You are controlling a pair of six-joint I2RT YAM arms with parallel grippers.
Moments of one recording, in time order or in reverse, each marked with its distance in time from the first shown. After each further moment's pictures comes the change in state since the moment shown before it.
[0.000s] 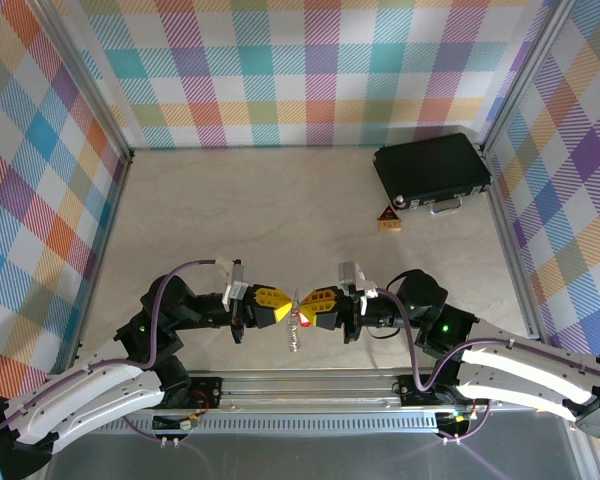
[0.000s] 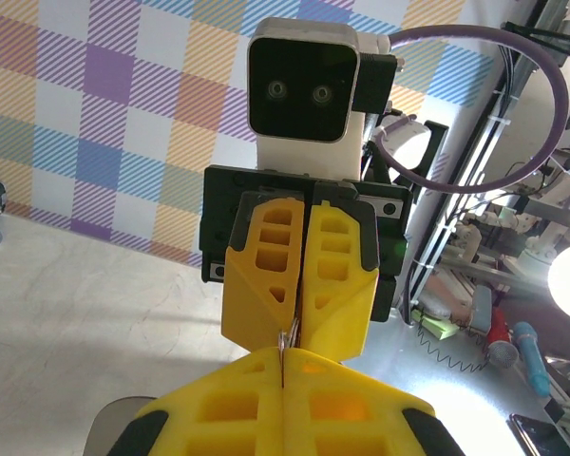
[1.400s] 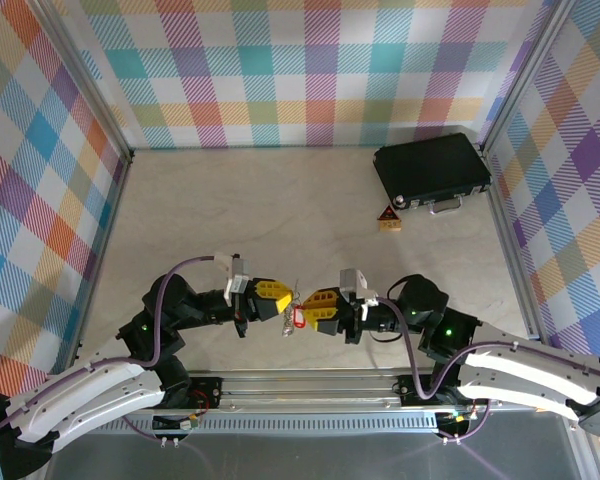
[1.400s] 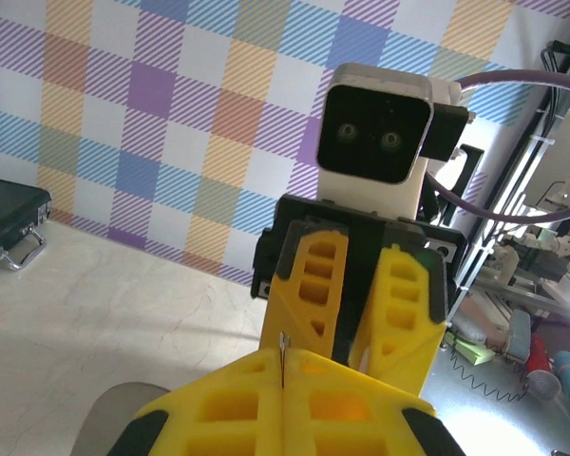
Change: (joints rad) left arm 0.000 0.014 -0.001 0.026 -0.087 -0.004; right arm 0.034 -0.061 -0.018 -0.064 0.081 -0.083
